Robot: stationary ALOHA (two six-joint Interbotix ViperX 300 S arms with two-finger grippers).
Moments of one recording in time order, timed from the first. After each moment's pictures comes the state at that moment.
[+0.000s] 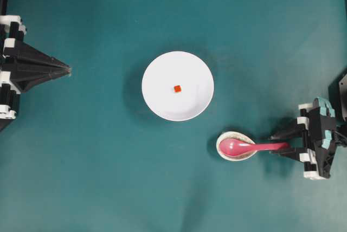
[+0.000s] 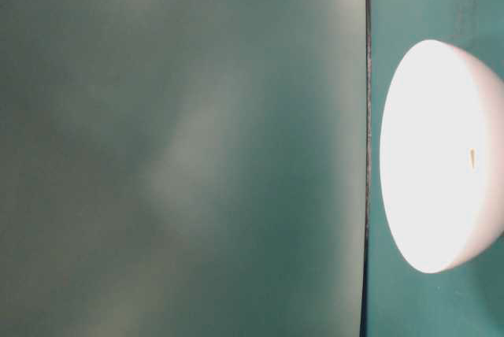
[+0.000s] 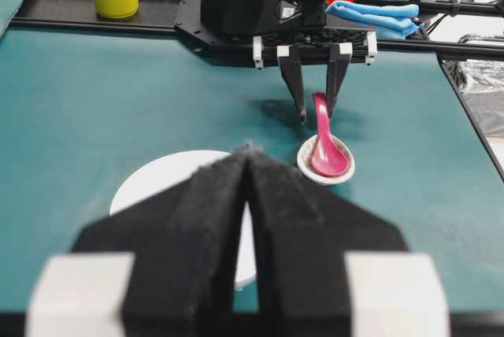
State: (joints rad) left arm 0.00 -0.97 1.15 0.01 -0.19 -0.06; right arm 0.75 -0.08 1.33 0.89 -0.75 -0.06
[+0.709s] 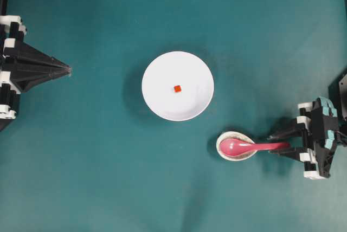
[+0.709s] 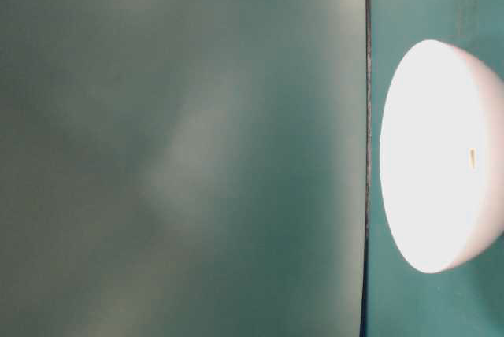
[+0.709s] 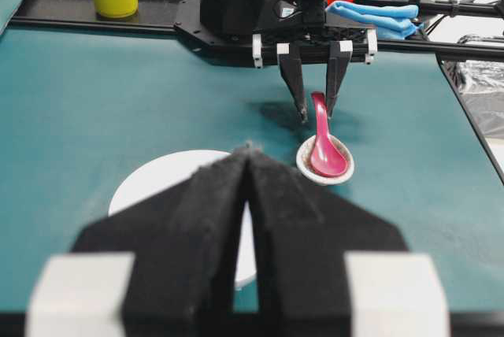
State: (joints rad) left arm 0.00 -0.97 1.15 0.01 -0.19 -0.07; right arm 0.75 -0.08 1.33 0.87 -0.78 -0.06
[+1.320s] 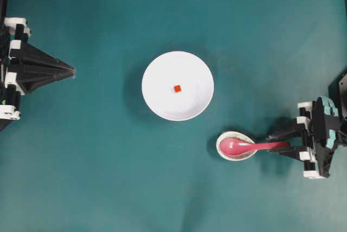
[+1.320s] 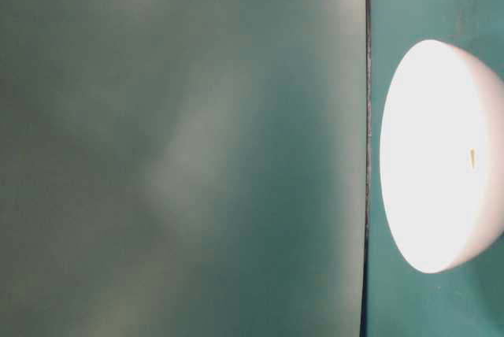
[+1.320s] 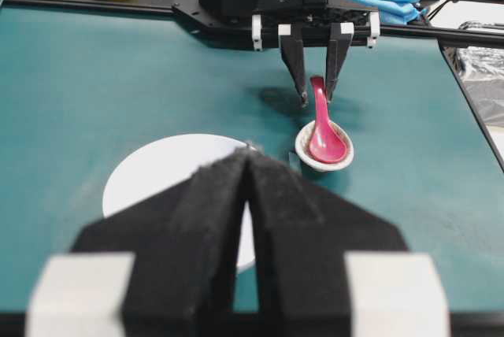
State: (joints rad) left arm 0.00 -0.94 1.15 0.01 -0.19 -0.09; right arm 0.75 -0.08 1.33 0.87 -0.81 -0.06
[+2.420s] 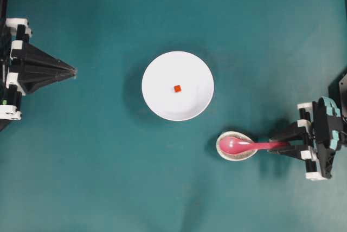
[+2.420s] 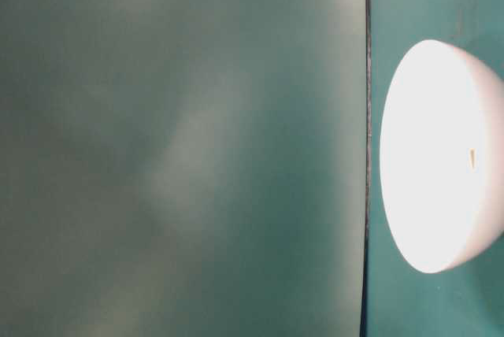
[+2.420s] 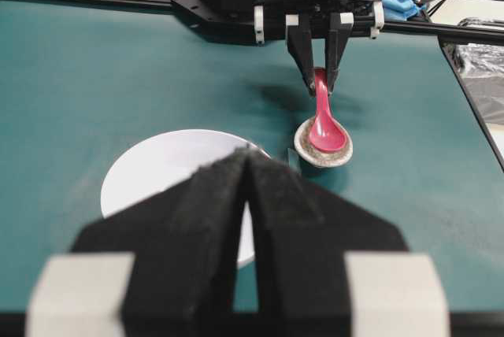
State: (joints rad) left arm 0.00 -0.93 1.15 0.01 -0.19 -0.09; right arm 0.75 -0.12 1.33 0.85 -0.81 -0.08
